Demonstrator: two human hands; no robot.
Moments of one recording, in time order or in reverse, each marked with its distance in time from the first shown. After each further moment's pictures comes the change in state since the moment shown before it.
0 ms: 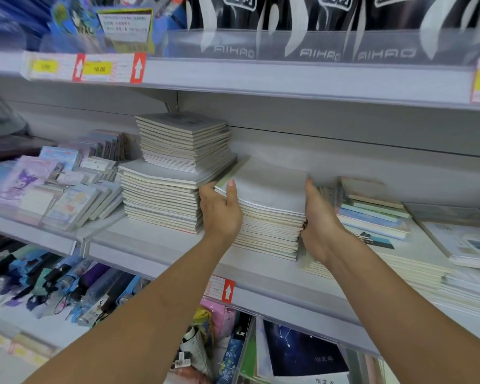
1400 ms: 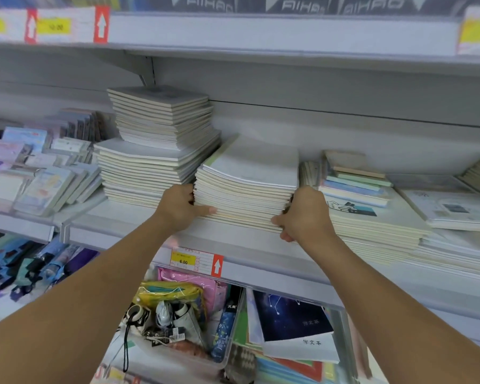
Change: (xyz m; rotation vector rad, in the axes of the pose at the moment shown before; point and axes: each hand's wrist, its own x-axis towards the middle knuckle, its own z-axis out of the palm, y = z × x) left_hand 0.031 -0.054 -0.055 0.275 -0.485 0.062; right_hand -0.034 0.022 -0.011 -1.018 0.210 -0.209
